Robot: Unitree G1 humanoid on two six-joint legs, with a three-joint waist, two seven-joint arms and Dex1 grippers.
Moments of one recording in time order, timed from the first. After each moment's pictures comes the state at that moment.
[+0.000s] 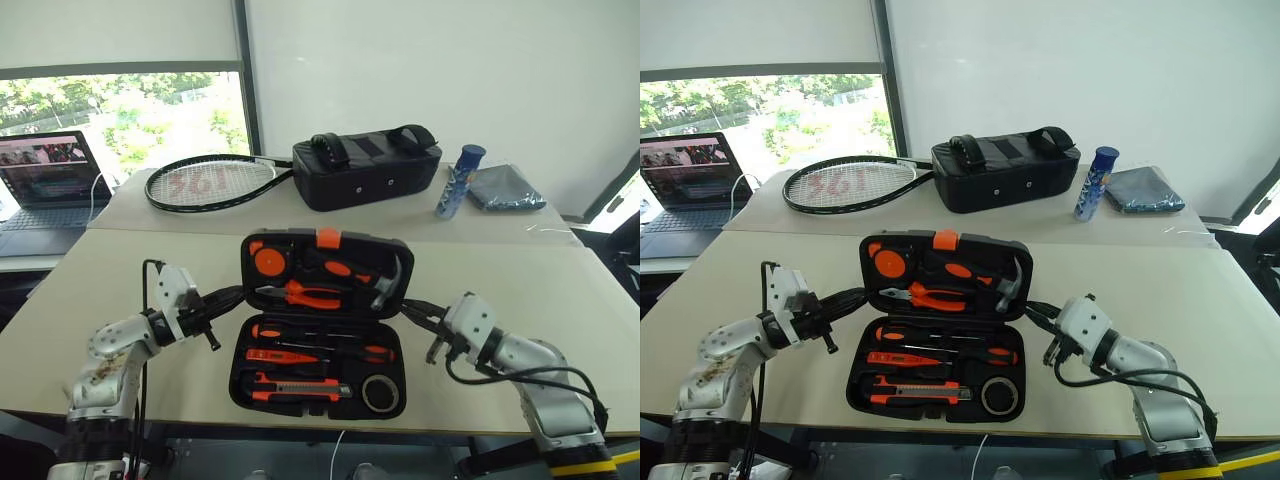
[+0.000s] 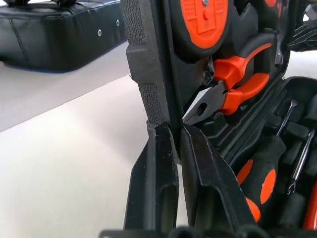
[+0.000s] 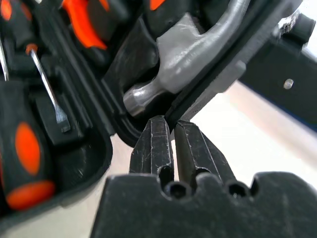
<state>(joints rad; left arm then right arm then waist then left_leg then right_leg) -0.27 0.54 0.21 0.11 -0.37 0.04 -1.08 -0.16 -0.56 -0.03 -0.03 0.07 -0.28 0.79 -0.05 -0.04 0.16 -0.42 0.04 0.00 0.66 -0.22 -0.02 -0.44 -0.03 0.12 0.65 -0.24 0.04</state>
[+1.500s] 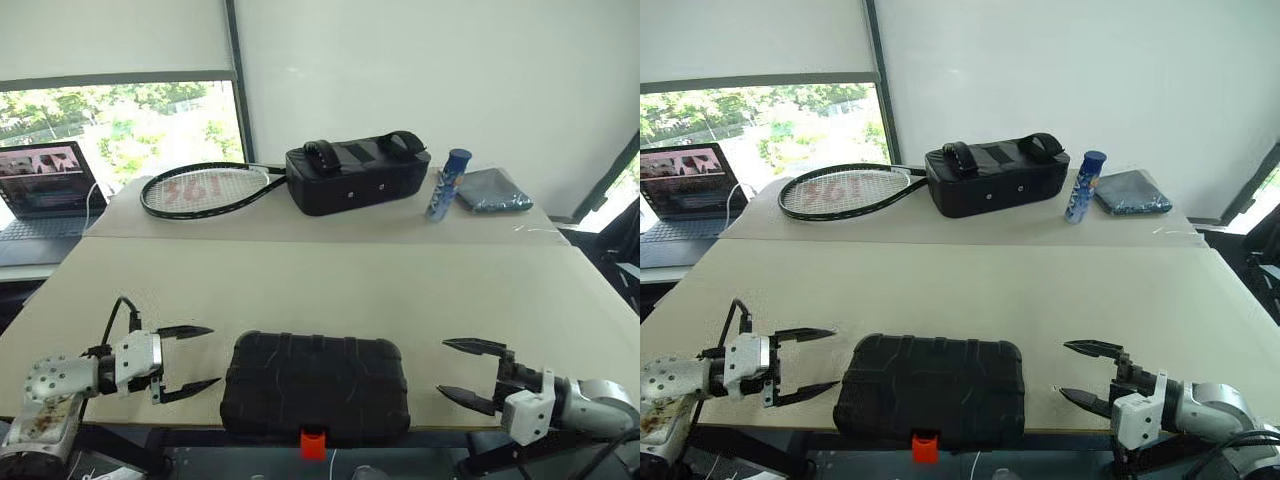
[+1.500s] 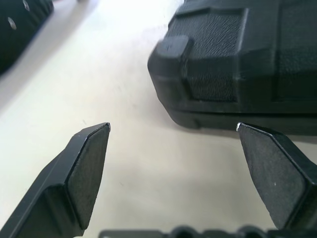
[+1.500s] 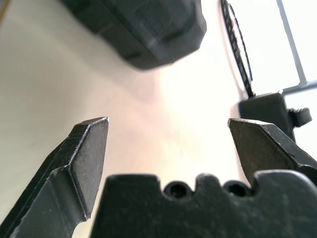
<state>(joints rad) -0.05 0.83 0.14 0.27 -0.41 -0.38 -1.33 -0.04 -0.94 0.03 0.42 -0.17 -1.19 0.58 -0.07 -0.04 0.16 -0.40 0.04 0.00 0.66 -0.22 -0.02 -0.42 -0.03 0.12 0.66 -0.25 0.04</state>
